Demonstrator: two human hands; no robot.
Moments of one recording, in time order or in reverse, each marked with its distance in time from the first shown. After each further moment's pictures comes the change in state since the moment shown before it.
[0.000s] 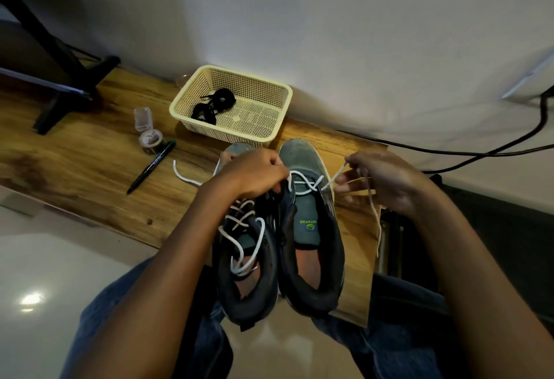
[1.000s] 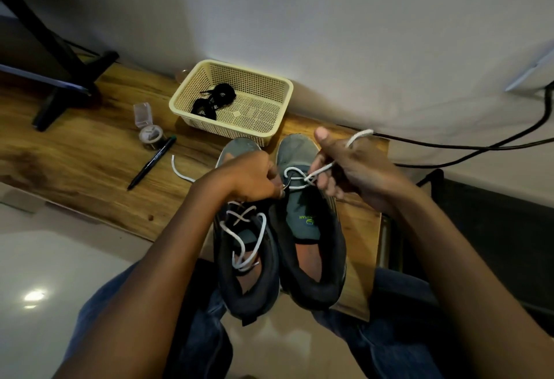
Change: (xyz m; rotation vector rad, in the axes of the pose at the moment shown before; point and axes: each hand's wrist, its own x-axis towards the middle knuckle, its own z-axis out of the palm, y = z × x) left_hand -0.006 -0.006 -0.008 0.190 -0.162 0.062; right_hand -0.017 -0.006 0.037 -0.140 -0.153 -0.367
